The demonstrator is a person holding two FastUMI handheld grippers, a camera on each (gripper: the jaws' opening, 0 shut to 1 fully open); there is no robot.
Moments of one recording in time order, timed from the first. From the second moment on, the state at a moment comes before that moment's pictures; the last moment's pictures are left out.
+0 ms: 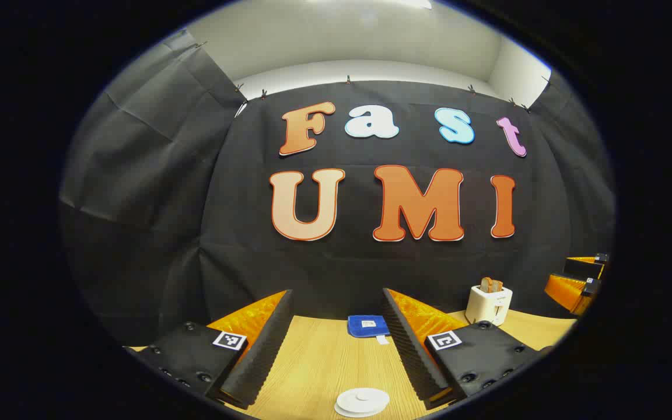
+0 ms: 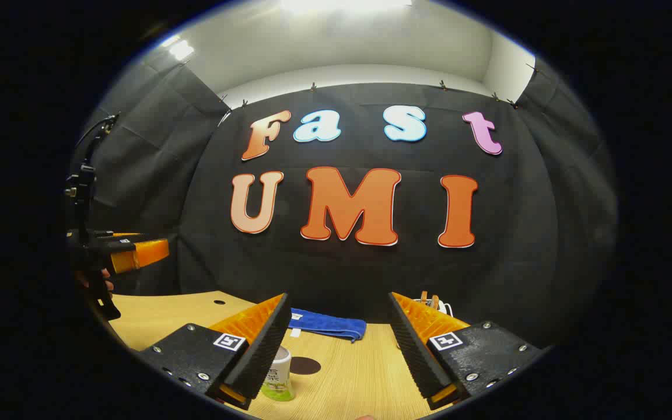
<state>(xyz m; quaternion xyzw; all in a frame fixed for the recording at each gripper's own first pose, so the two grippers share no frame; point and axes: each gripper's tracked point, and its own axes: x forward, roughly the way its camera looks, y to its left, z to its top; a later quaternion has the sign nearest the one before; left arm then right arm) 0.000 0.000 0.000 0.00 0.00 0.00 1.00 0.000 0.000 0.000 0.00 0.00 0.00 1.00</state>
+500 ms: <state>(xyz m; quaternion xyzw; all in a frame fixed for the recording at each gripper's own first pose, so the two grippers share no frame) 0.006 0.000 0.000 0.01 0.01 0.00 1.00 0.008 0.003 0.006 0.00 0.00 0.01 1.00</state>
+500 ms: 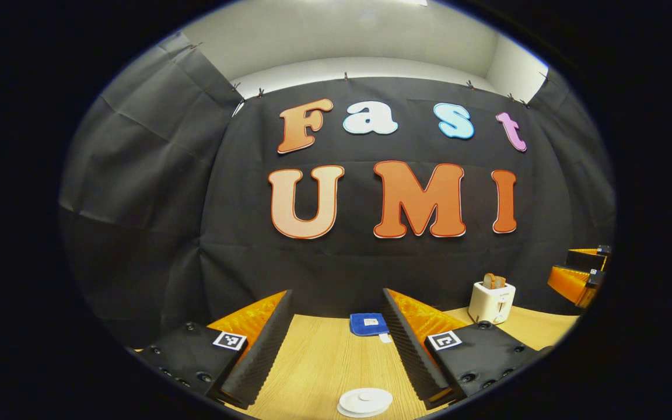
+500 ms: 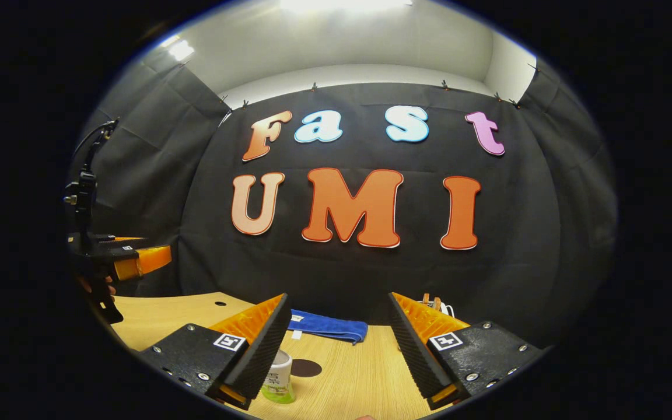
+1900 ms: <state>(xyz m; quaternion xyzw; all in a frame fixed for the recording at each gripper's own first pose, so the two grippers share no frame) -0.007 -0.057 -0.180 0.05 0.18 -0.13 0.97 0.001 0.052 -0.108 -0.01 0.11 0.08 0.99</state>
